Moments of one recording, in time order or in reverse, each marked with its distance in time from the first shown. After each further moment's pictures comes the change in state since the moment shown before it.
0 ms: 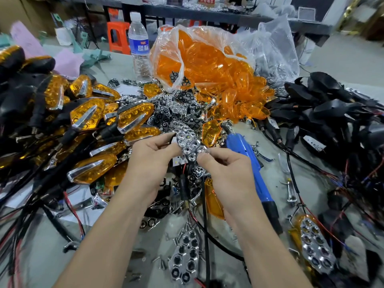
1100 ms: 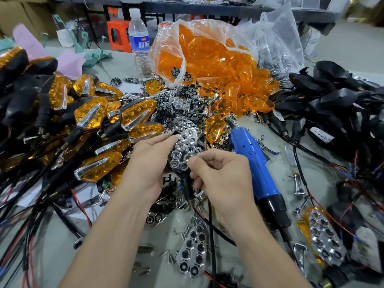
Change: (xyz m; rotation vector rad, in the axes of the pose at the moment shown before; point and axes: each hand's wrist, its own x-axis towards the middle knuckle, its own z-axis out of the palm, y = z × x) left_hand -0.007 0.011 -0.005 -0.177 0.040 -0.183; right_hand -0.014 0.006 0.016 0.090 -0.044 0.009
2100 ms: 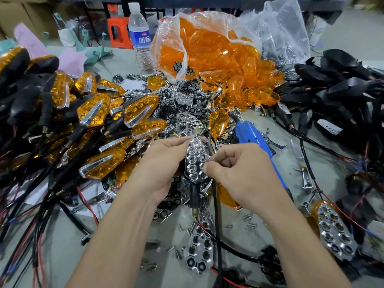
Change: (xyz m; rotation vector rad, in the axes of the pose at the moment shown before) left_hand -0.008 -0.001 0.000 0.155 -0.232 -0.073; right_hand 0.005 -0.018 -0.031 -0.536 -0.110 -0.024
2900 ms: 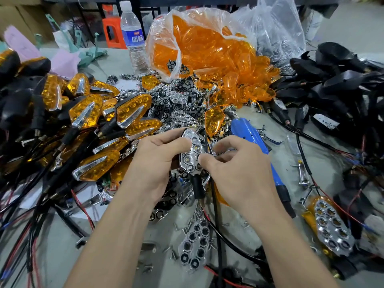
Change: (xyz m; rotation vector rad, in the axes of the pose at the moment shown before) left_hand 0.003 -0.003 0.004 -0.073 0.107 0.138; right_hand -0.004 -0.002 0.010 0.008 0.188 0.144
